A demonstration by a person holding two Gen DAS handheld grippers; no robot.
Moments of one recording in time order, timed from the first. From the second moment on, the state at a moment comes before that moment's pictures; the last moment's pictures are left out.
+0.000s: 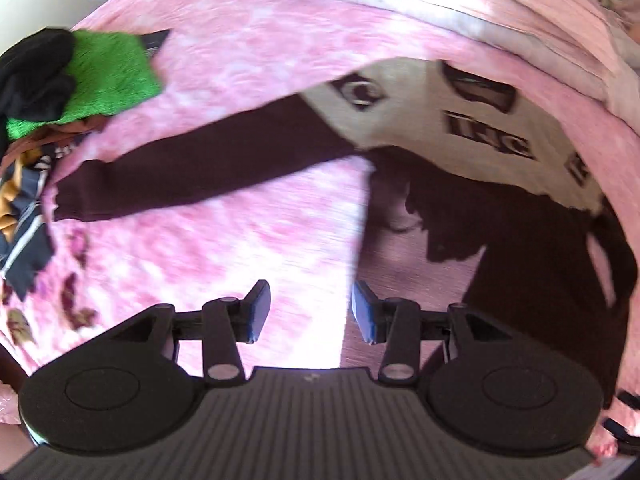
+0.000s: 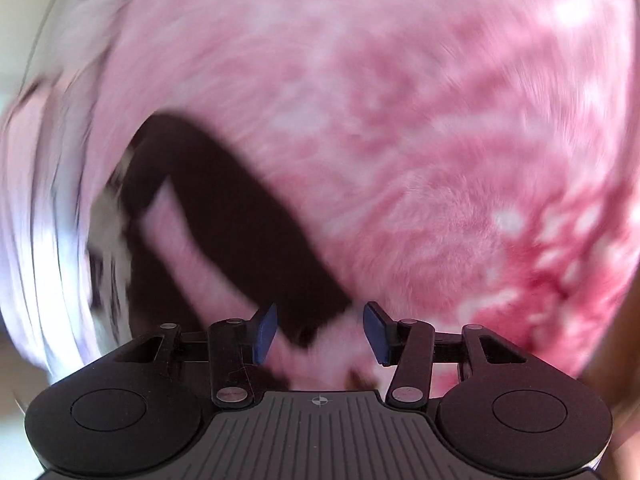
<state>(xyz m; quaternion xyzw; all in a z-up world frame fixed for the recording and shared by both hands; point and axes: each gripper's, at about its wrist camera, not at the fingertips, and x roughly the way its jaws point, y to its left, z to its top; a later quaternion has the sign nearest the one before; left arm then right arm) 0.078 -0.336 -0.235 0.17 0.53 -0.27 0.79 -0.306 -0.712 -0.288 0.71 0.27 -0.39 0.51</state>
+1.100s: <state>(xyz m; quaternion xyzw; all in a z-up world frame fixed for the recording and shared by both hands) 0.000 -0.276 -0.276 0.16 0.58 -0.24 0.76 -0.326 -0.790 -0.256 0.49 0.45 -0.31 0.68</state>
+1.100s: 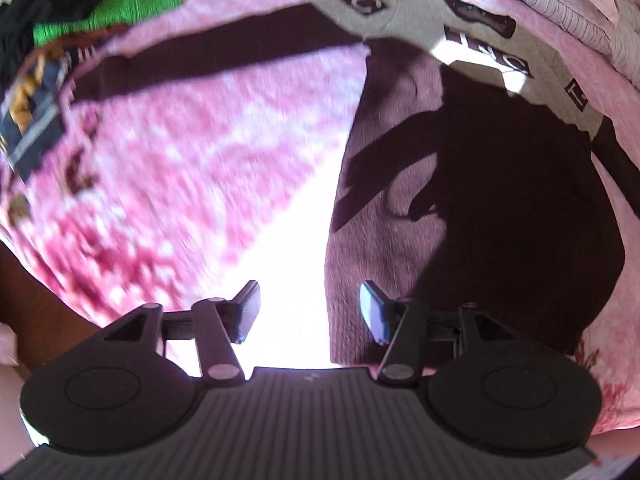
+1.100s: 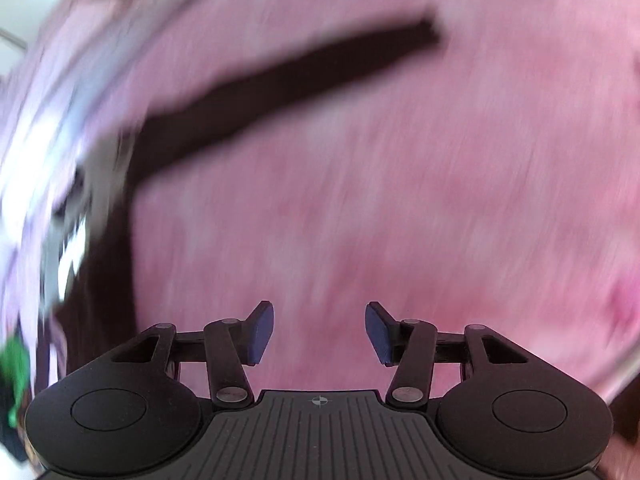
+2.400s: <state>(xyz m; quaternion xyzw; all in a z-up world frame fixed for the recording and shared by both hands) 0.062 -0.231 -0.298 0.15 0.58 -0.37 0.71 -0.256 -0.634 -0.219 0.46 0.46 -0.12 0.75</state>
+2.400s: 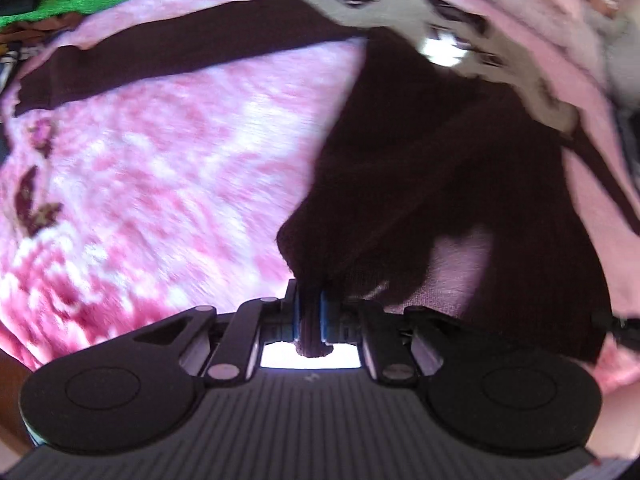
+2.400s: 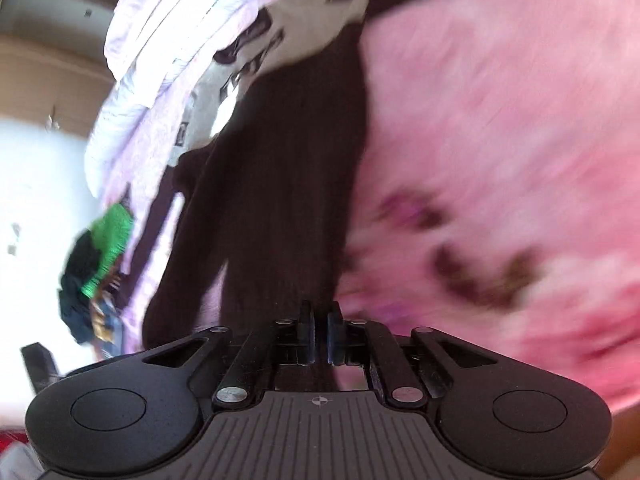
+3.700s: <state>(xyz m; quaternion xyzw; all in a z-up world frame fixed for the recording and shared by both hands) -0.057 -0.266 -0.257 0.32 0.54 -0.42 0.65 -0.213 -0.555 -0.128 0.31 0.53 -0.26 0.74</state>
